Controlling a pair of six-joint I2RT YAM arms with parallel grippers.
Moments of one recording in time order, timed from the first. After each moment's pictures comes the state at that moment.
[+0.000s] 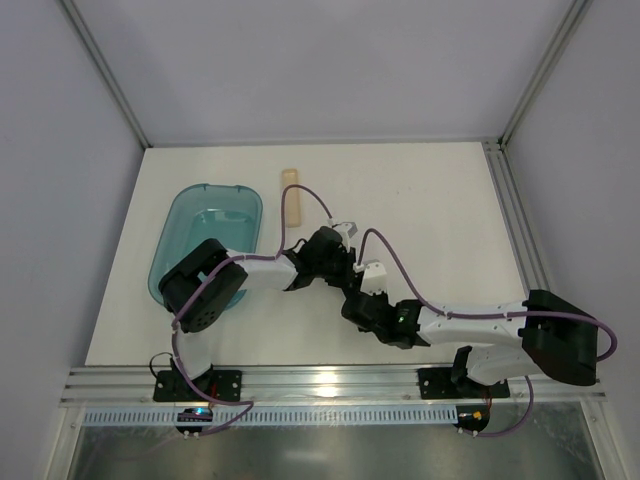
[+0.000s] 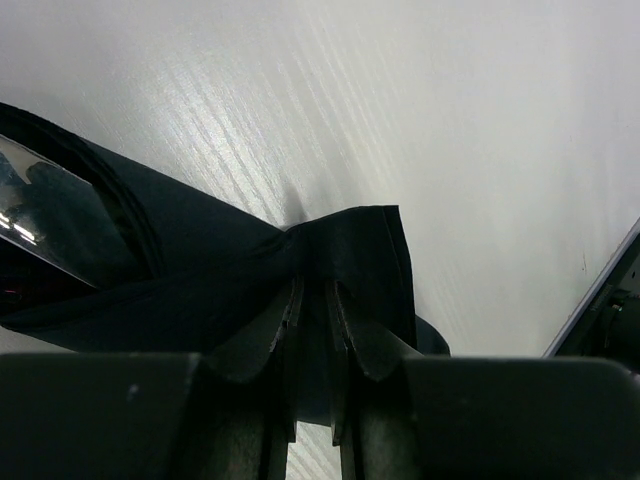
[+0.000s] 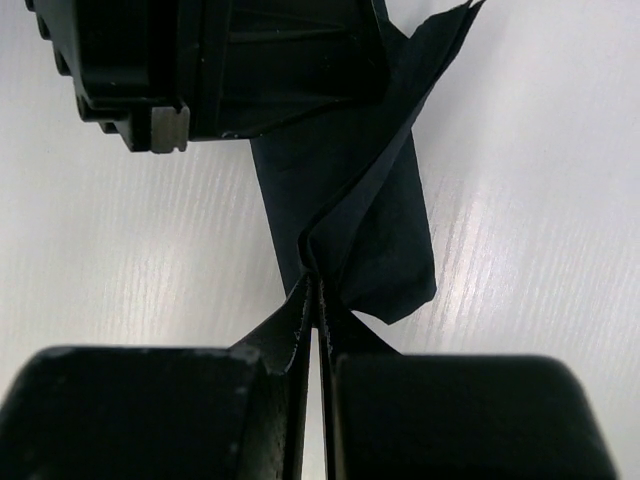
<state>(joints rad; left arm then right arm) -0.85 1.89 0.98 0.21 0.23 -0.63 1.18 1.30 0.56 -0.27 0.57 0.80</state>
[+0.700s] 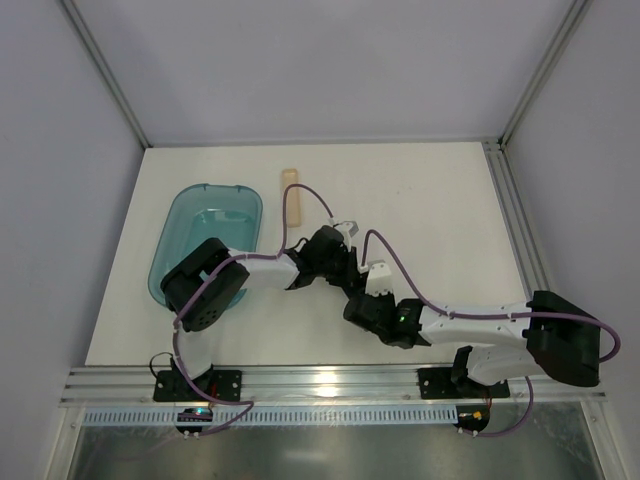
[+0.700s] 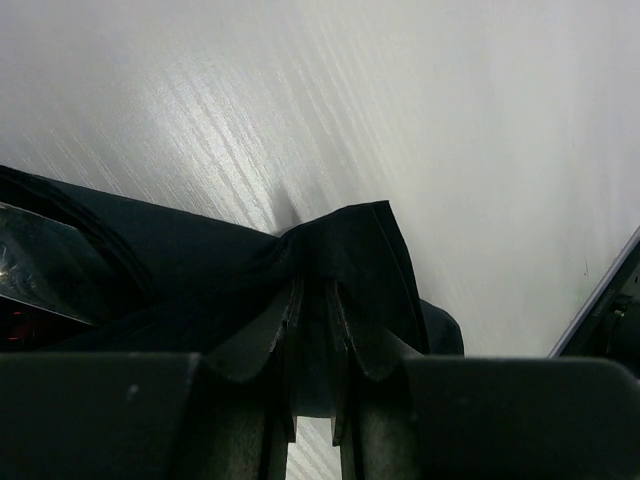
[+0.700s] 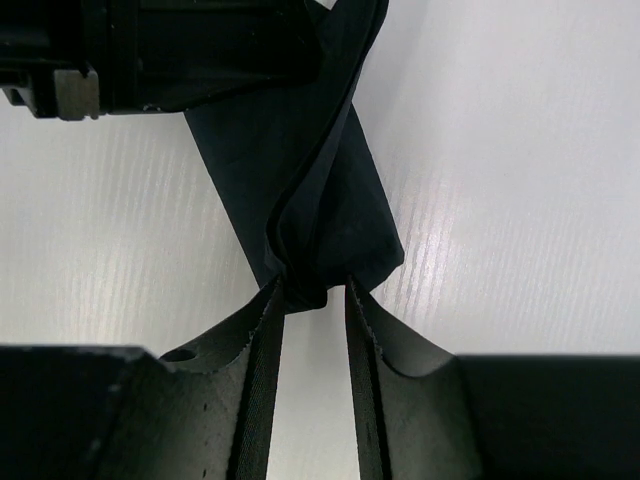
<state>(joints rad) -0.85 1.90 0.99 0.20 0.23 -0.63 1.18 1.28 0.57 -0.40 0.63 0.83</state>
